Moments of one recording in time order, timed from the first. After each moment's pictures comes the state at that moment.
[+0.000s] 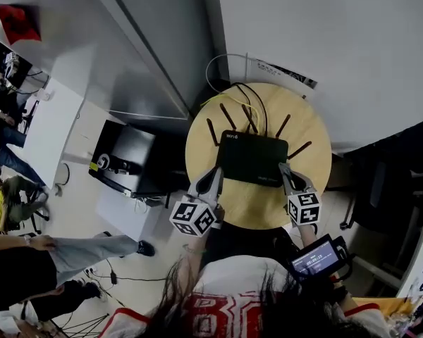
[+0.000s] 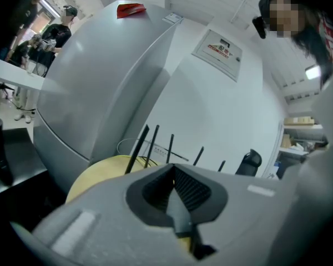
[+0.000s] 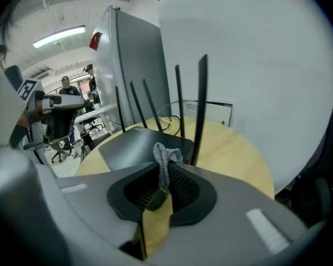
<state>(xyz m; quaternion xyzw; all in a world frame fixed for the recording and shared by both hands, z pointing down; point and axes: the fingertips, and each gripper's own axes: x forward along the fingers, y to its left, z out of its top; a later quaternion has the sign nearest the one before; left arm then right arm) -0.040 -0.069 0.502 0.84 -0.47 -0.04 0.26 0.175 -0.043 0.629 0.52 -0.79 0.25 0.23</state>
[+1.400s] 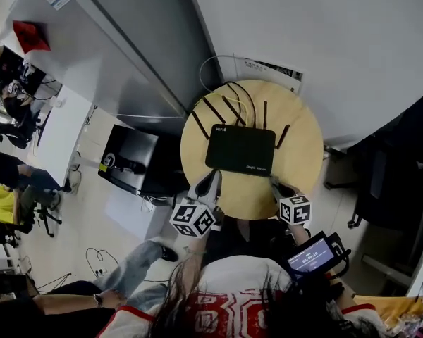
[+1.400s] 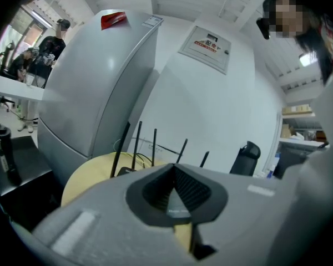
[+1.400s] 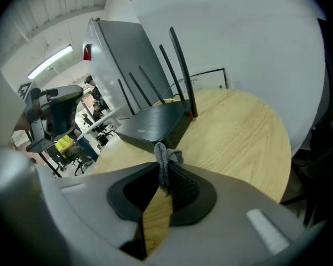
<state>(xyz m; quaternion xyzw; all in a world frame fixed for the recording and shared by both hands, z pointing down) 0.002 -0.015 0.497 0.85 -0.48 -0.01 0.23 0.175 0.036 0.690 0.46 -0.78 0.37 0.19</state>
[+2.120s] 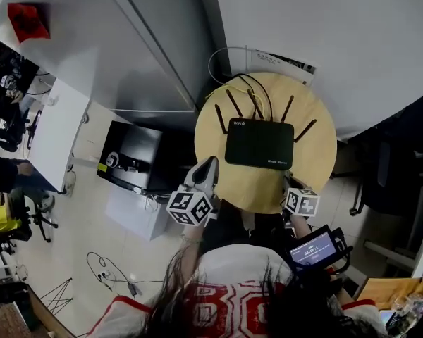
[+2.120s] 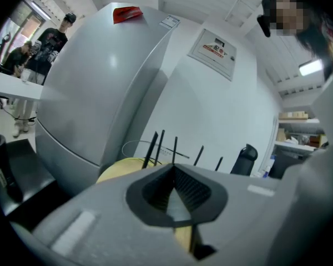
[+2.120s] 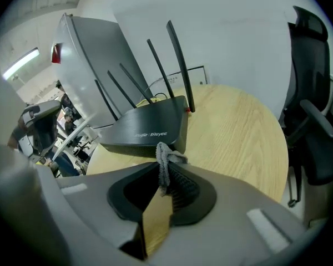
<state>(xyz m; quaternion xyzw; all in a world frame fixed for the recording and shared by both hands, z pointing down) -0.081 -0.054 0.495 0.86 -0.46 -0.01 0.24 0.149 0.026 0.684 0.57 -0.68 0.42 0.18</state>
